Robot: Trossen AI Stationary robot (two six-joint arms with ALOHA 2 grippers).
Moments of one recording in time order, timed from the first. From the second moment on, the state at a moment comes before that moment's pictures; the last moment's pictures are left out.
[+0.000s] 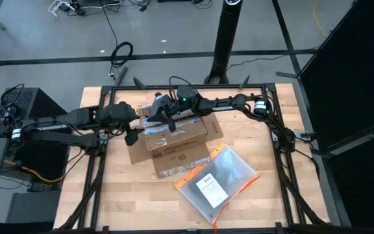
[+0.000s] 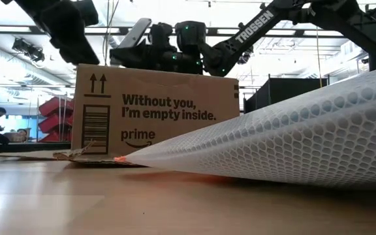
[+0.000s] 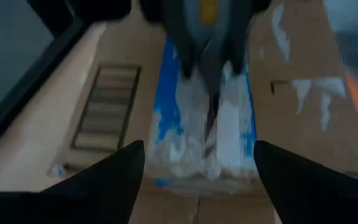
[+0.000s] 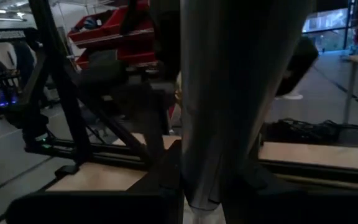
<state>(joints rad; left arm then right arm) 0.16 0.77 0.72 -0.69 -0.16 -0.18 -0.27 2.26 1.65 0.70 -0.69 0.15</state>
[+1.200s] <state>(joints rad) 0.12 0.81 0.58 -0.51 -0.10 -0.11 -0.21 2.29 1.73 0.44 -0.54 -0.04</state>
